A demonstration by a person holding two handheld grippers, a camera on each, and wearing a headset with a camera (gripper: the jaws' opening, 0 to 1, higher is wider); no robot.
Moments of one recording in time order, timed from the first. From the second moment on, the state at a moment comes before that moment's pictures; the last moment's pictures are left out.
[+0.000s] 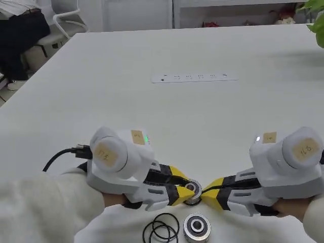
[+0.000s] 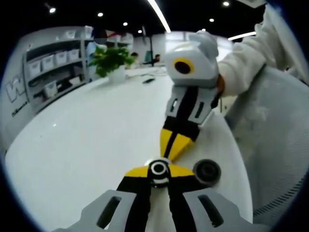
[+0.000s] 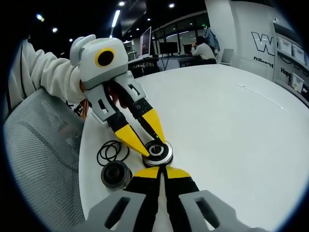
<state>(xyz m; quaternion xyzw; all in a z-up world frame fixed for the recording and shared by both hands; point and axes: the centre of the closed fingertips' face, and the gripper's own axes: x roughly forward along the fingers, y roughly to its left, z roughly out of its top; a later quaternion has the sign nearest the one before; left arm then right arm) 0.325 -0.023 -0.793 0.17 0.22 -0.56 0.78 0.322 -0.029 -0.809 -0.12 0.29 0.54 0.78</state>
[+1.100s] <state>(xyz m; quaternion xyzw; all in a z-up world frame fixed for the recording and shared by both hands) 0.326 -0.022 -0.793 0.18 0.21 -0.56 0.78 0.329 -0.030 -0.794 0.00 0.32 0.50 0.80</state>
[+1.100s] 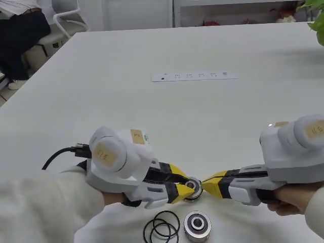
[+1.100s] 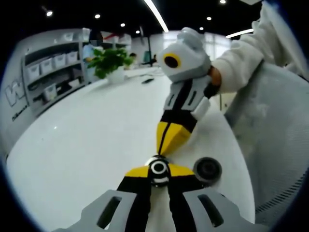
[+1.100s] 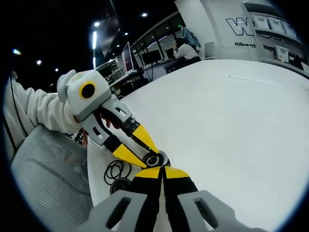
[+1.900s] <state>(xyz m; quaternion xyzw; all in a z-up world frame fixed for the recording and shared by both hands) 0.327 -0.022 -0.793 0.18 0.21 -0.56 0.78 0.327 -0.023 -0.791 -0.01 0.32 0.51 0.80</state>
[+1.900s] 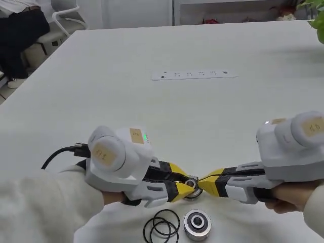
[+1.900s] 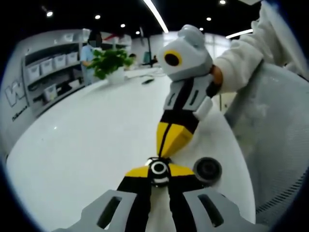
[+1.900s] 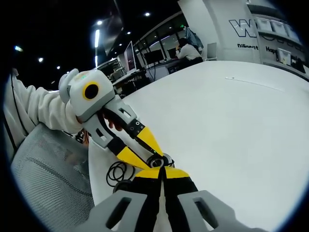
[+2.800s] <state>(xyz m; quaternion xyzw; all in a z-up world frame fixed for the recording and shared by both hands) 0.325 -0.016 -0.786 0.17 0.22 -0.56 0.78 0.331 -0.025 -0.787 0.00 0.31 0.51 0.80</state>
